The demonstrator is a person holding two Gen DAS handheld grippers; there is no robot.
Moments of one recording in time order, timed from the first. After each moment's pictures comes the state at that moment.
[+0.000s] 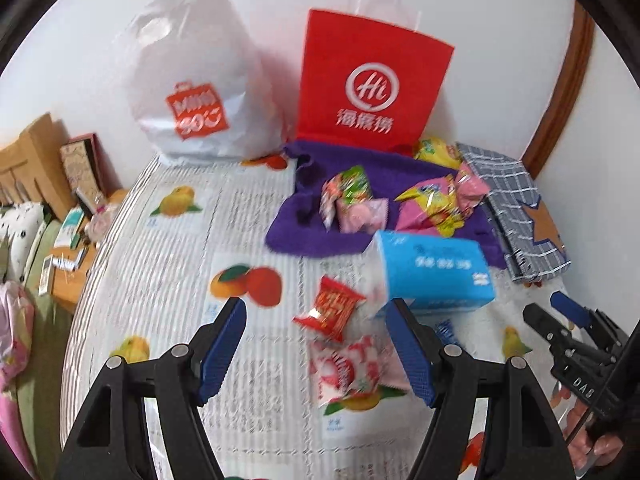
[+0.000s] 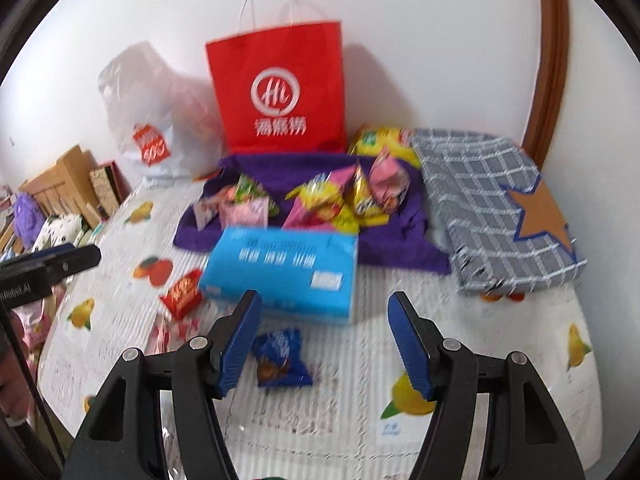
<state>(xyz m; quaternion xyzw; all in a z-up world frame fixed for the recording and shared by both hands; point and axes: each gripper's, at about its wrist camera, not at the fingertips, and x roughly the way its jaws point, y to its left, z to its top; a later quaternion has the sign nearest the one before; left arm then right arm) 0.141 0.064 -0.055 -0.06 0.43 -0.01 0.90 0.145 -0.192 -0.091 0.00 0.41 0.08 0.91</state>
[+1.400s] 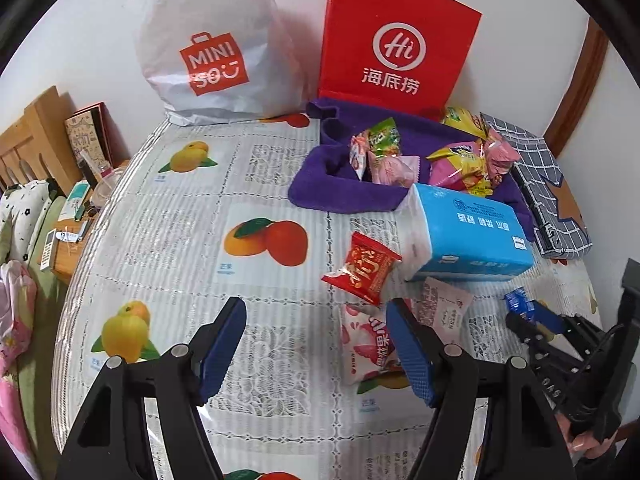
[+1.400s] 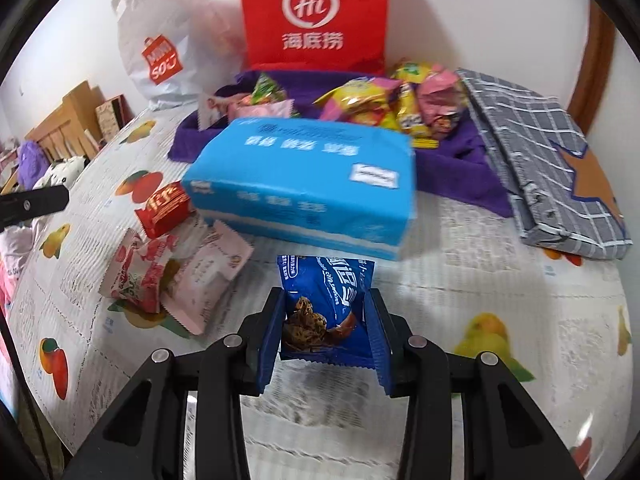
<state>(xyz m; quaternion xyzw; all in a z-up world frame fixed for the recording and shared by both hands) 0.140 0.076 -0.098 -0.05 0.46 0.00 0.89 0.149 -0.182 -0.164 -0.04 0.45 0.10 0.88</state>
